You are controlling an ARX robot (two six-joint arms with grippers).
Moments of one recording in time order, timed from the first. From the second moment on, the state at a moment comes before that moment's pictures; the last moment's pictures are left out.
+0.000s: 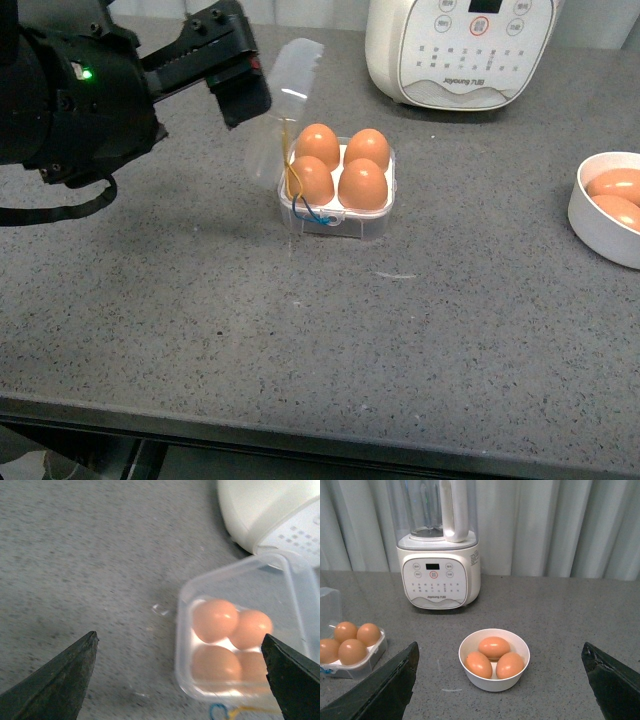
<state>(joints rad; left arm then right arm) -0.34 1.76 0.73 0.57 -0.03 -0.49 0.00 0.00 0.01 0.00 0.00 -0.01</state>
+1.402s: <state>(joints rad) 0.00 0.75 0.09 0.65 0.00 -0.02 0.00 0.00 0.01 0.00 0.00 -0.01</state>
